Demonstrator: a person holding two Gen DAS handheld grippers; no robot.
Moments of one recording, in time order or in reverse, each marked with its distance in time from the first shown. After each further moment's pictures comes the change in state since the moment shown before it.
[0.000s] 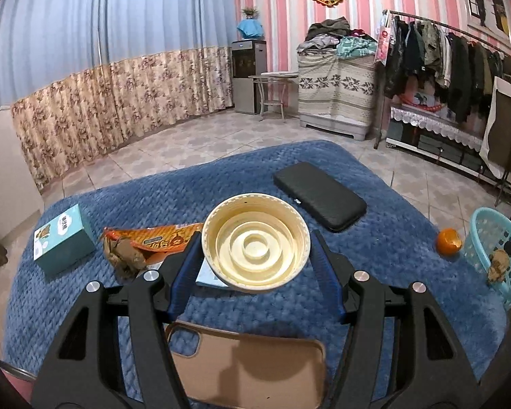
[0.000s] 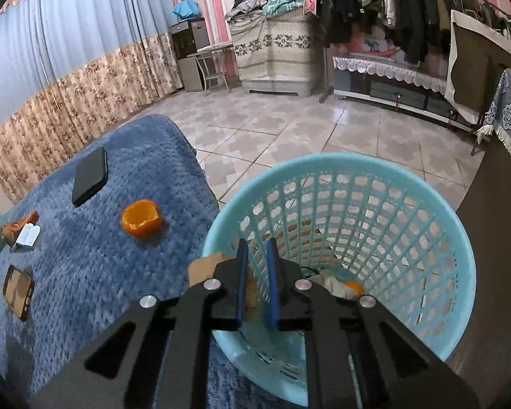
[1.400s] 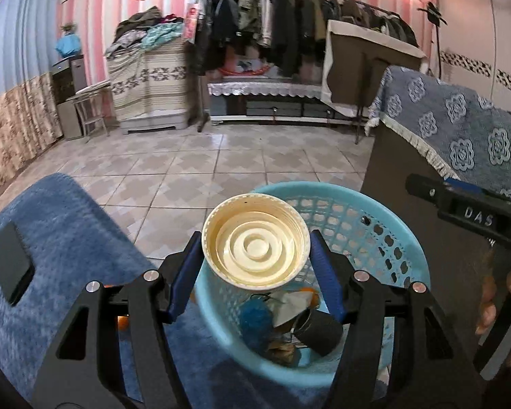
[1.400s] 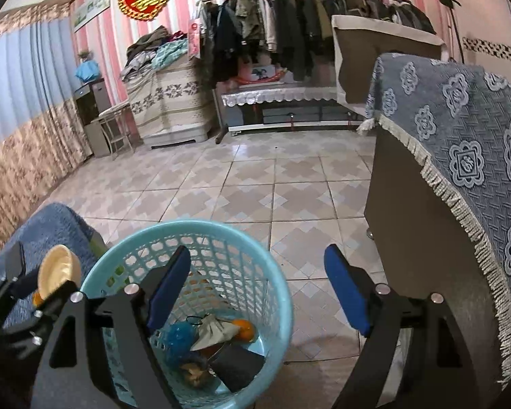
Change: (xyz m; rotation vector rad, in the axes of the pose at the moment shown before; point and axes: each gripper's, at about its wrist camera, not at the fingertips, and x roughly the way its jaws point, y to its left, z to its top) left arm 0.018 -0.354 -0.021 0.362 0.041 -0.620; right arm -0.061 -0.138 0.011 0.290 -0.197 -0.334
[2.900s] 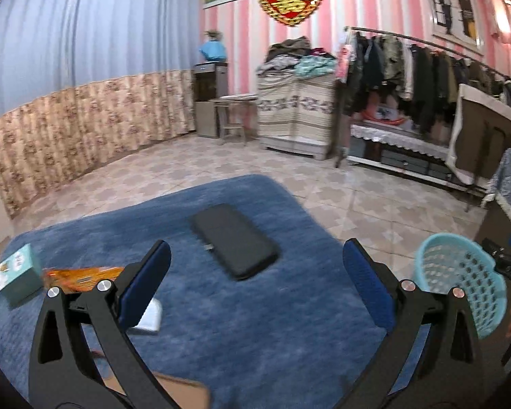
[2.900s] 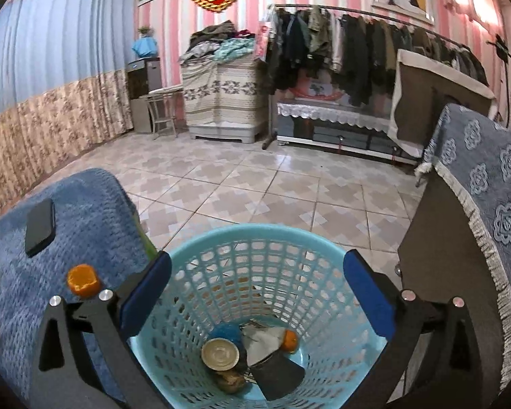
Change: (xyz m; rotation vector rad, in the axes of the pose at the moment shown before) left arm -0.181 0.198 -0.042 -0.291 -0.138 0.528; right arm -0.012 0.110 -0.014 -0.255 -0.042 0.122
